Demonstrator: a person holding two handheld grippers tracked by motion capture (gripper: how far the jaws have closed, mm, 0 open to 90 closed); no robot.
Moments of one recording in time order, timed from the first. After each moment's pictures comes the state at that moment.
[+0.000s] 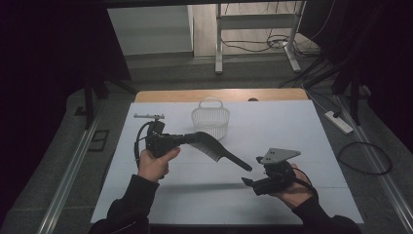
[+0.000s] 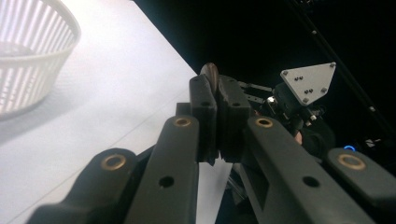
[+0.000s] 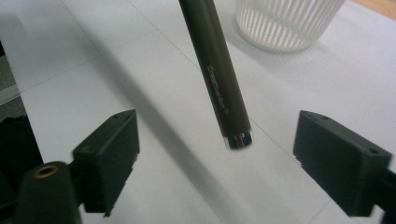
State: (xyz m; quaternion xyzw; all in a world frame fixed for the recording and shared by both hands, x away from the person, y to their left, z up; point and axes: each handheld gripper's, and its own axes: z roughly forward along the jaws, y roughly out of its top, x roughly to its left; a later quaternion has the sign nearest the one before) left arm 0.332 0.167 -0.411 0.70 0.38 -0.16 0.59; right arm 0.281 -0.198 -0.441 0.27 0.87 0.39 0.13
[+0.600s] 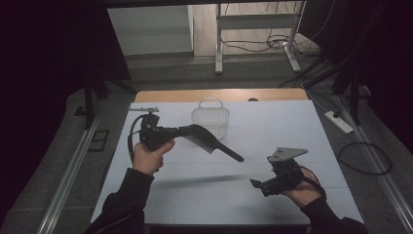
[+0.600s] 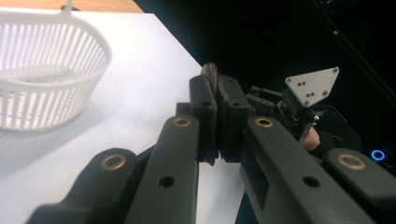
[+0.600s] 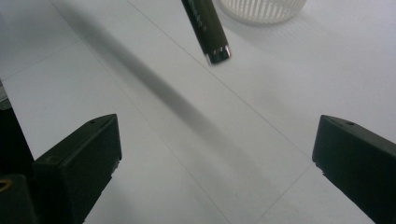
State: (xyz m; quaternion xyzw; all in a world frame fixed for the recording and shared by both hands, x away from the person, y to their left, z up) left arm 0.341 0.182 -0.395 0.70 0.39 -0.12 0.58; right arm 0.287 -0.219 -0.446 0.30 0.87 0.37 0.12
